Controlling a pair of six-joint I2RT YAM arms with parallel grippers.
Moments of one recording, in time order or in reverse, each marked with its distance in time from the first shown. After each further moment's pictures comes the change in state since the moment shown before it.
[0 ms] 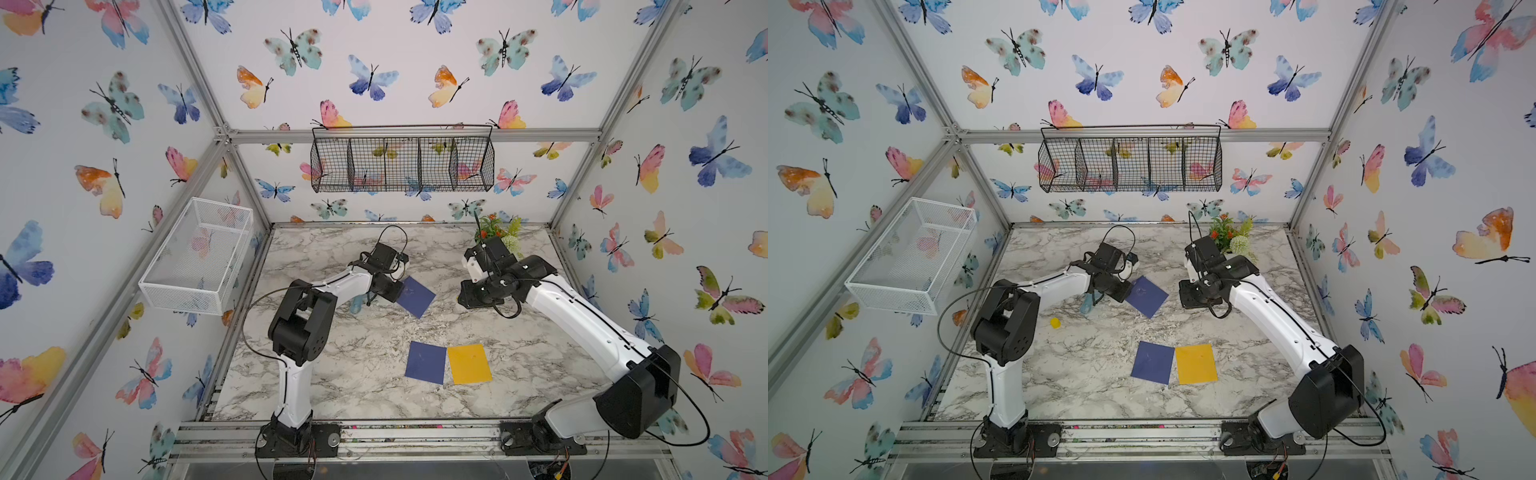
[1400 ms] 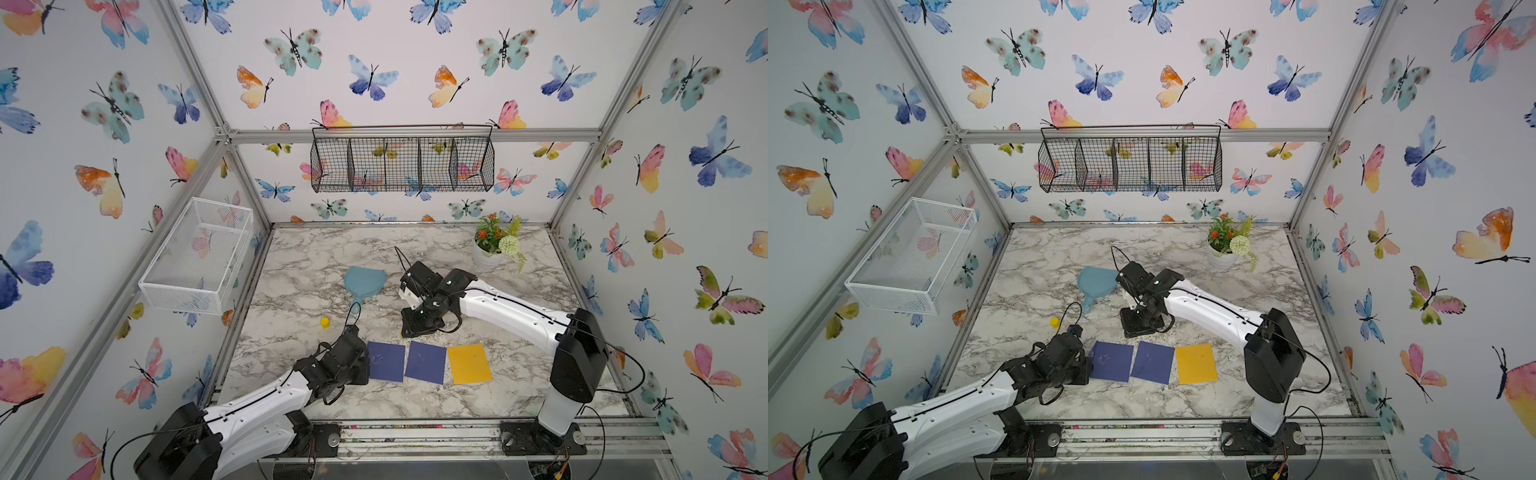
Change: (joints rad) left arm -0.273 -0.967 -1.036 0.108 -0.218 -0.752; right arm 0.380 0.332 0.146 0.051 -0.150 0.212
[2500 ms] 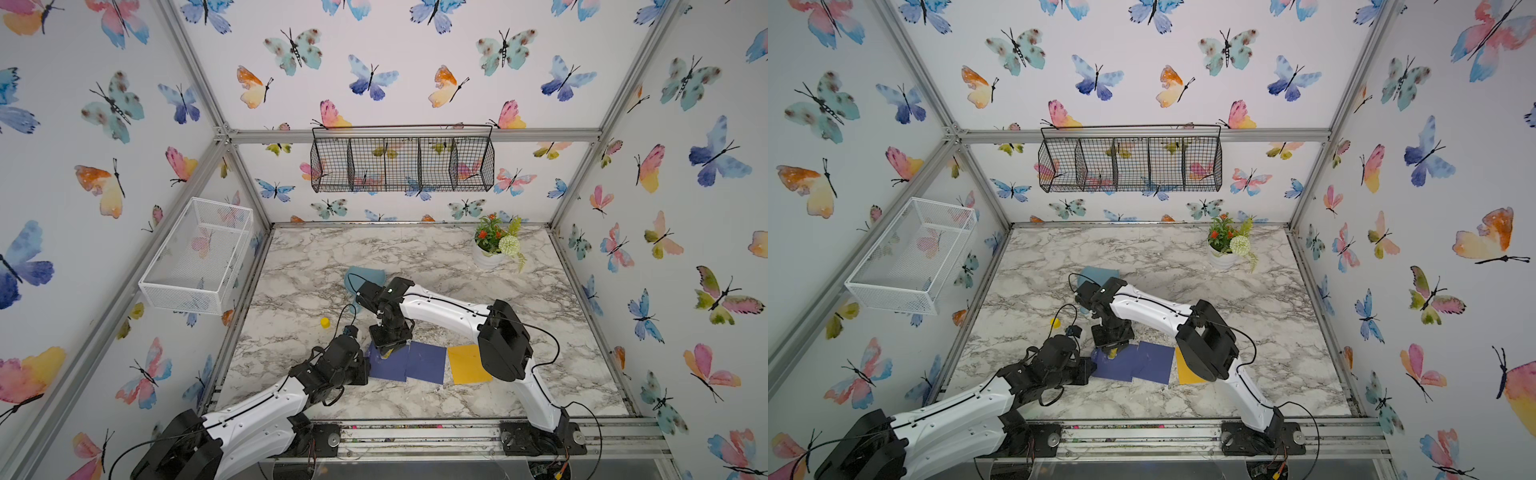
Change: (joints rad) left arm 0.057 -0.027 -0.075 0.137 0.105 0.017; right arm 0.138 0.432 0.414 -0.242 0.051 0.089
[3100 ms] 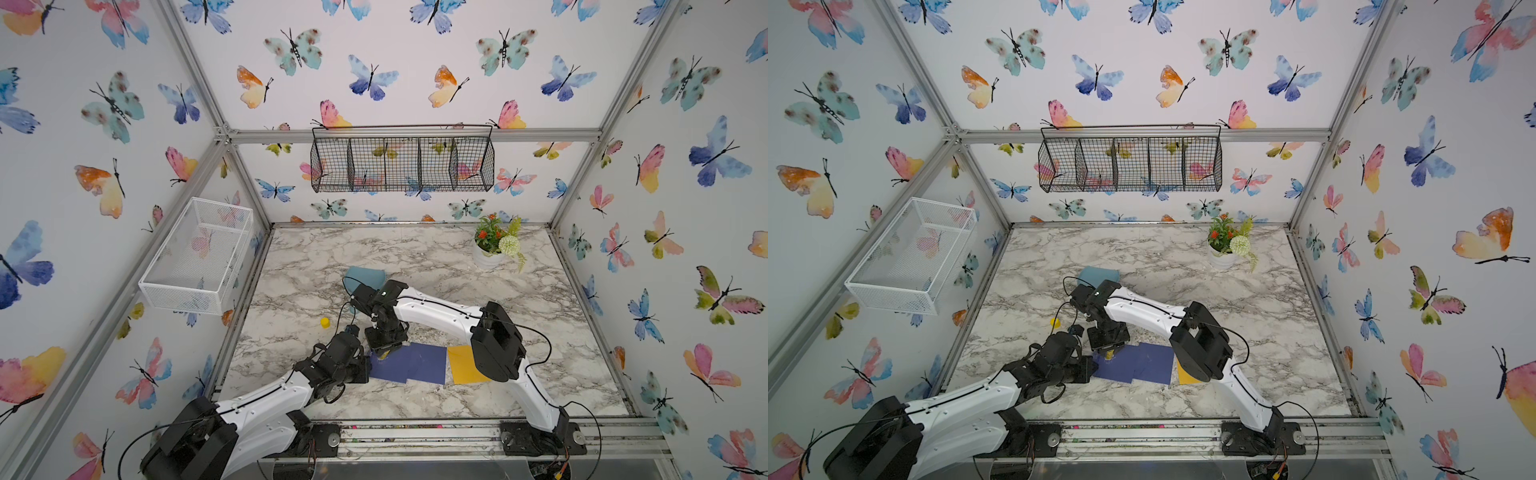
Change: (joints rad) left arm 0.031 0.081 0.007 0.049 0.056 0.019; right arm 0.019 0.048 0.051 -0.013 0.018 0.015
